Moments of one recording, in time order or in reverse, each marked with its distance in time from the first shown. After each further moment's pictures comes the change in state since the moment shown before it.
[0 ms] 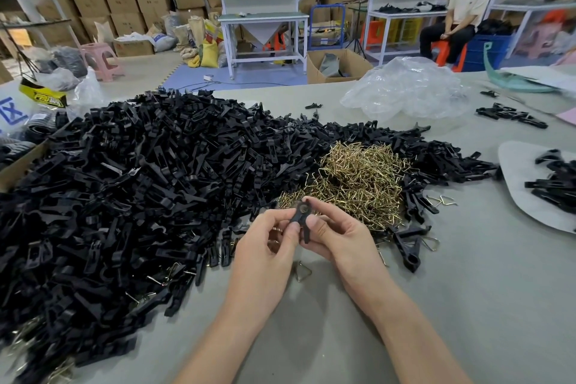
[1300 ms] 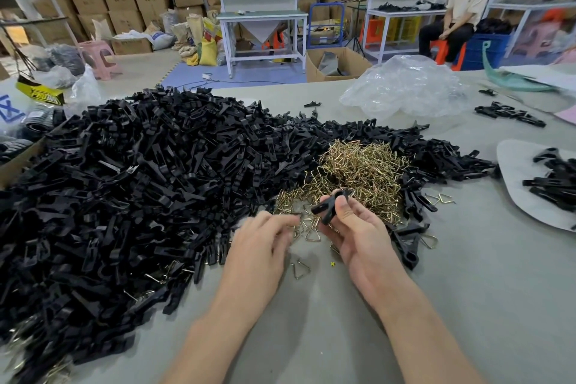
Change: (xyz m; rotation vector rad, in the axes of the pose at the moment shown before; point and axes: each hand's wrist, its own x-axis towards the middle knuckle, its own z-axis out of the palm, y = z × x) left_hand 0.010 -0.014 -0.008 0.530 -0.102 0.205; right_hand 0.004 -0.013 -0.011 0.222 0.152 0.043
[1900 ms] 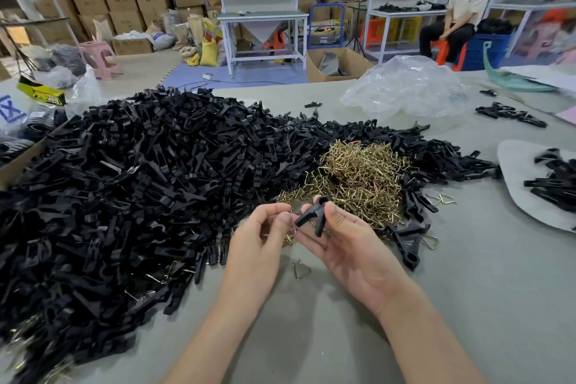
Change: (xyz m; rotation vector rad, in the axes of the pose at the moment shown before) left_hand 0.001 0.013 -0.007 -0.584 0.087 -0.268; right_hand -0.008 -0.001 0.002 0.186 -0.269 0.213
